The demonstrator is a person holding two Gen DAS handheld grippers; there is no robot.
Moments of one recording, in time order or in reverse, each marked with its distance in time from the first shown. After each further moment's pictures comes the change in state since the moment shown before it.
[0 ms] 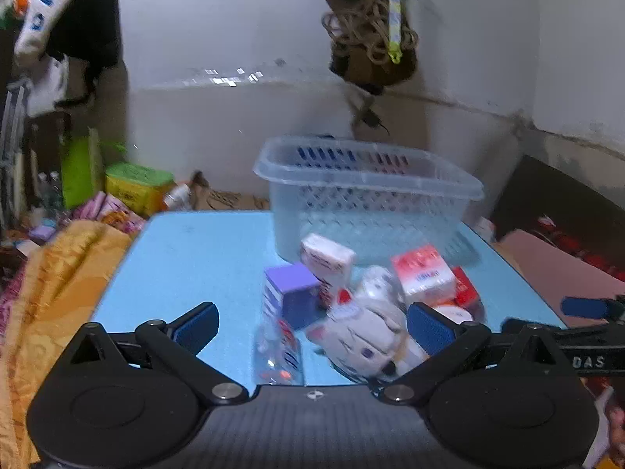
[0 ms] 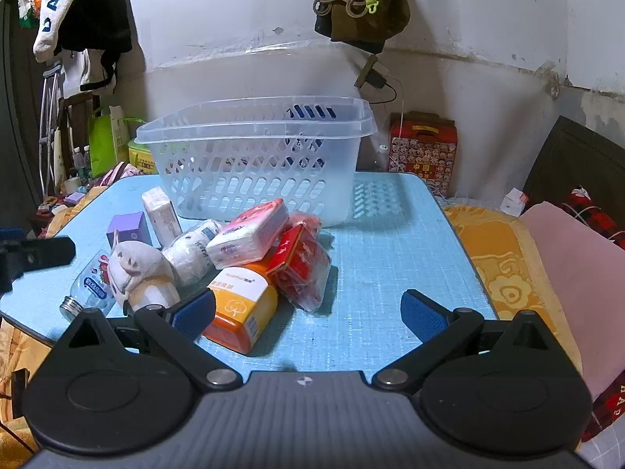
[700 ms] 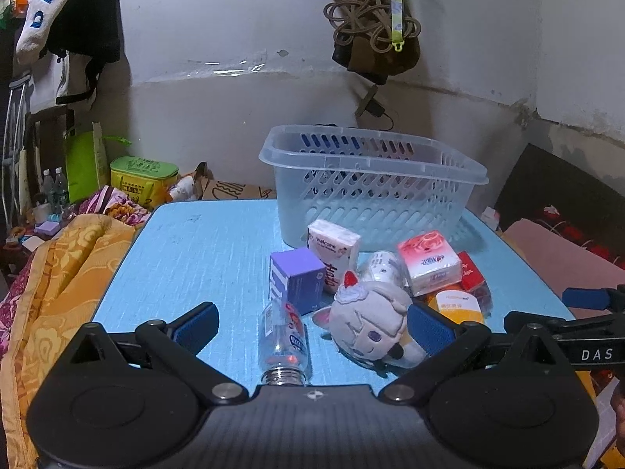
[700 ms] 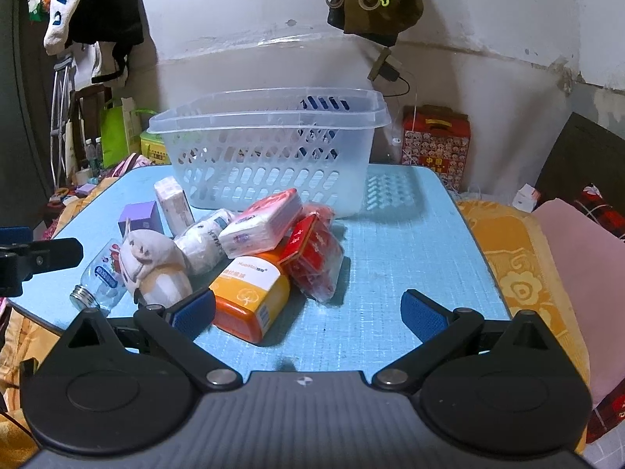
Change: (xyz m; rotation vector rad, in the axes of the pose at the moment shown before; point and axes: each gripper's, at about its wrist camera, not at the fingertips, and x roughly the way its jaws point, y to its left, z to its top) left arm -0.001 -0.001 -0.008 0.008 0.017 0.031; right arm 0.000 0.001 -0.002 -0.011 0.027 0.041
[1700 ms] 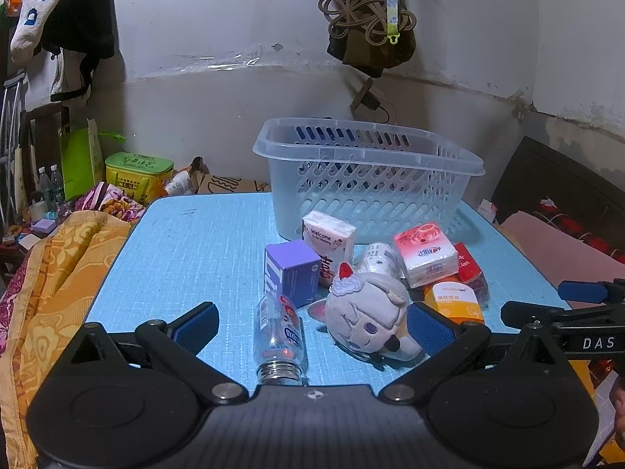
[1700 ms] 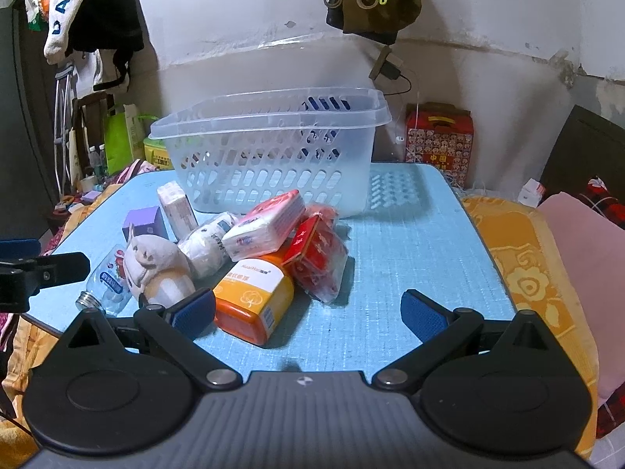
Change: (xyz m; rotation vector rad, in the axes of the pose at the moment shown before) left arm 0.003 -0.002 -0.001 0.008 0.018 -0.009; right arm -0.001 -0.004 0.000 0.028 -0.009 0.026
